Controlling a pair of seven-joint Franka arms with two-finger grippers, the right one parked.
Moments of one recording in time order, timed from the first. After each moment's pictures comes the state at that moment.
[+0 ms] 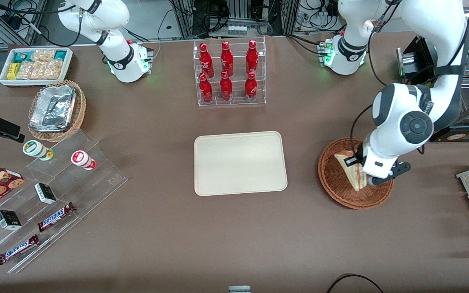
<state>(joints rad) -0.16 0.26 -0.09 -1.91 0.01 2.04 -0.60</state>
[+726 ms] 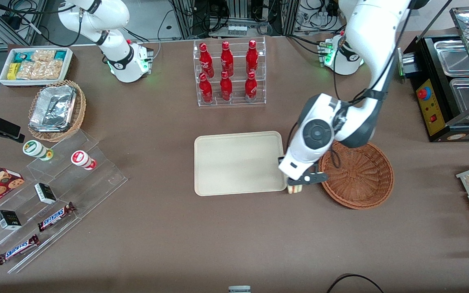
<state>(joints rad) -0.46 0.51 -0.10 -1.65 0.01 2.05 -0.67</state>
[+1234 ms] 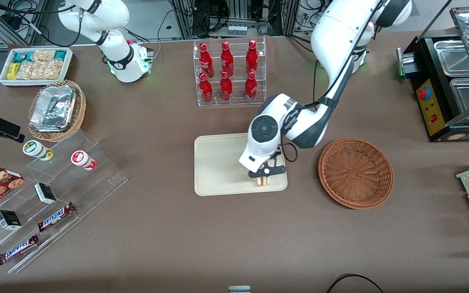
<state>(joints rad) -0.62 0.66 -0.10 -1.51 0.01 2.05 -0.84</state>
